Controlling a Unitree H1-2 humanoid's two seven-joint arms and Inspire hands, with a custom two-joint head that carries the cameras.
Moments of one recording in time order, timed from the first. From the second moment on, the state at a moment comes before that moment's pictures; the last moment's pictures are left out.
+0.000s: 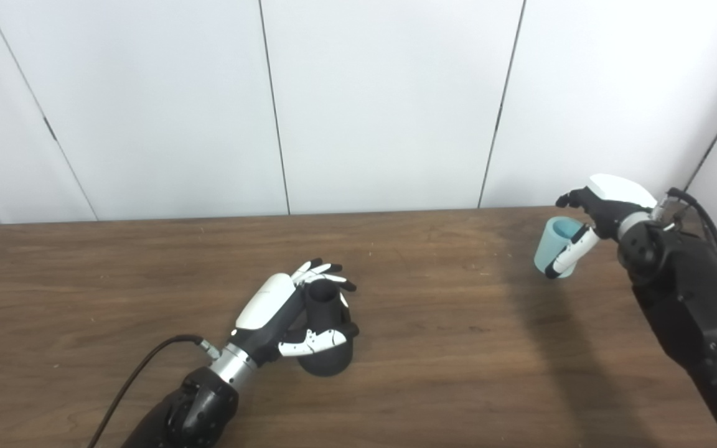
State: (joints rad) left arm -0.38 0.13 -0.38 0.37 0.63 -0.41 0.09; right arm -0.65 -0.68 0.19 0.29 -0.78 0.41 0.45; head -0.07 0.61
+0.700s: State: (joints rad) left arm -0.38 0.13 -0.38 0.37 0.63 -0.41 0.09; right arm -0.66 -0.68 0.20 0.35 -0.78 0.39 0.43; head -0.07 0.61
